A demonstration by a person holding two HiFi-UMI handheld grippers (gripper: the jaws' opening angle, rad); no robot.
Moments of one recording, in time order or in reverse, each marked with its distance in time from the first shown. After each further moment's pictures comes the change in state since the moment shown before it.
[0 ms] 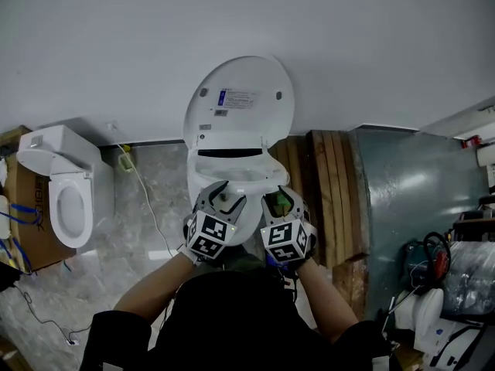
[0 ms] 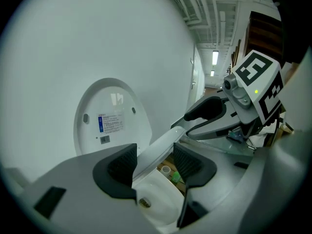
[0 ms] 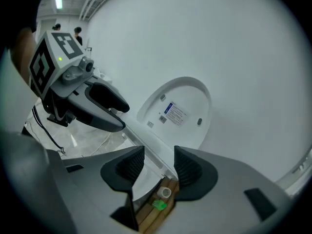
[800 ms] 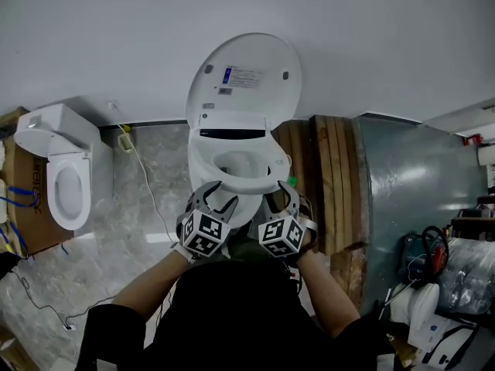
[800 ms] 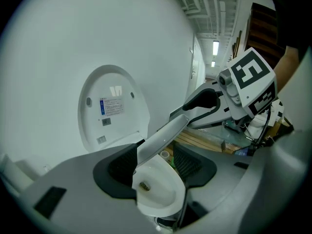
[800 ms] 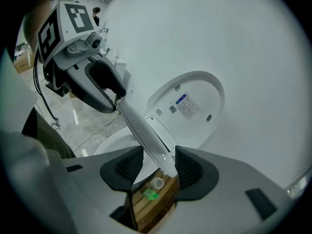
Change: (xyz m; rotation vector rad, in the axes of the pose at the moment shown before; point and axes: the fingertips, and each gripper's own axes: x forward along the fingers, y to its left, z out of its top) left arm -0.024 -0.021 -0.070 0.017 0.118 0.013; right arm 0.004 0.038 -0.053 -0.204 0.086 -0.002
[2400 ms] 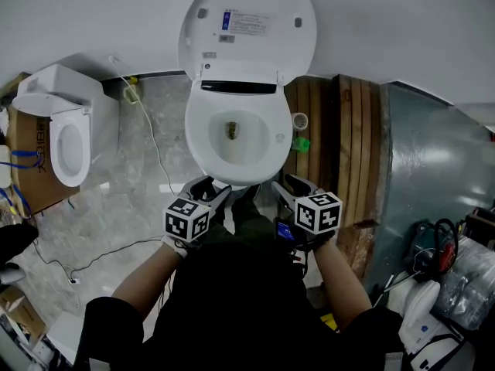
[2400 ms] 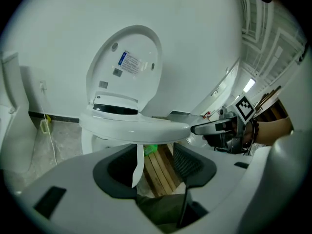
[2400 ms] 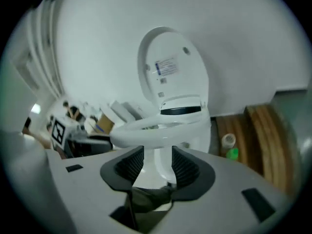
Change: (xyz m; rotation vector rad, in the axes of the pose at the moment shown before) left arm 0.019 -0.060 -0.084 -0.590 0.115 -0.085; right arm 0.010 0.033 -0.115 0.883 0.027 0.579
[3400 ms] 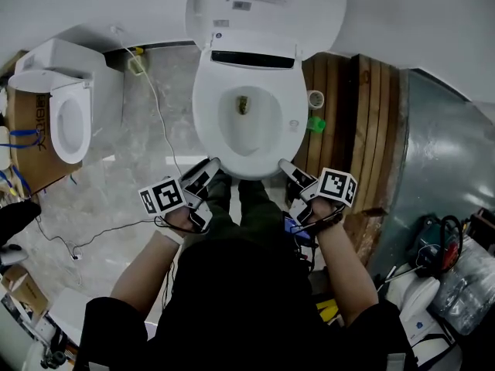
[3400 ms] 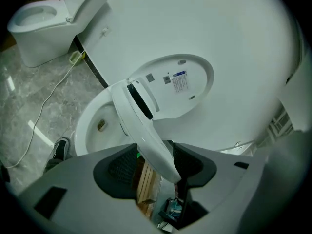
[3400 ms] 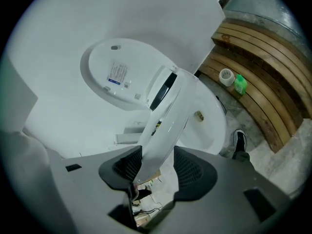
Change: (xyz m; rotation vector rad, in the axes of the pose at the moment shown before) left arm -0.010 0.064 -0.017 -0.774 -0.211 -0.111; right arm 0.053 -0.018 -0.029 0.795 0.001 0.225
